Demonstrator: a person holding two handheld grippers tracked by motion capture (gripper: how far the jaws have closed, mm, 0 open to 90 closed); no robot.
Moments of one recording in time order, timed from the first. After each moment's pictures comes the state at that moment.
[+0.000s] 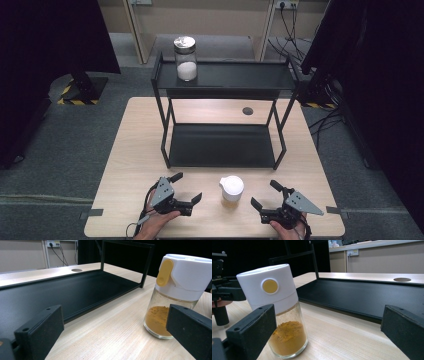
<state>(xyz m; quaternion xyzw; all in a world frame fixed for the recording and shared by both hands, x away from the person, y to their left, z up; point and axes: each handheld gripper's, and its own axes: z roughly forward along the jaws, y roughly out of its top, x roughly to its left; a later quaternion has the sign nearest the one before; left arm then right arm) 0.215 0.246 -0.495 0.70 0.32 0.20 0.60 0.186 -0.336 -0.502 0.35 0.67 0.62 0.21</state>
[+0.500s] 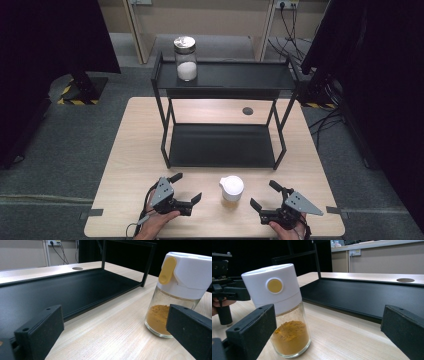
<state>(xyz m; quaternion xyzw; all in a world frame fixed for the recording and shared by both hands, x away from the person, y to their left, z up) 0.216 0.246 -0.496 0.70 0.33 0.20 0.60 0.186 -0.336 -0.502 0.34 0.67 0.62 0.21</state>
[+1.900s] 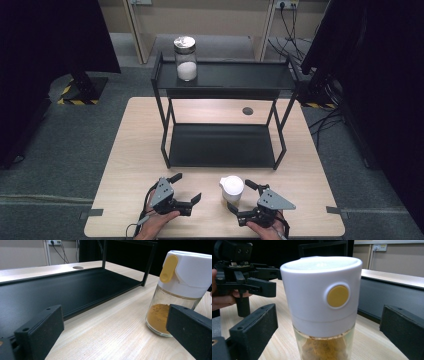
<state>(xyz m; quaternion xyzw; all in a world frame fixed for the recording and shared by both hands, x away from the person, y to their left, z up) 0.215 0.246 -0.498 0.70 0.33 0.20 0.60 0.209 -0.284 -0.488 0.28 0.73 0.60 0.18</state>
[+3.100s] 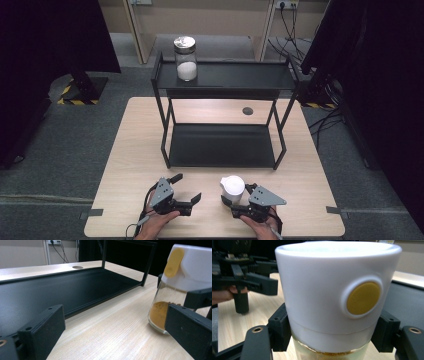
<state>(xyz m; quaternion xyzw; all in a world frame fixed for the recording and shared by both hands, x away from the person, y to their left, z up) 0.215 0.247 -0.499 0.70 0.33 0.19 0.60 0.219 -0.270 -0.477 0.26 0.75 0.58 0.18</state>
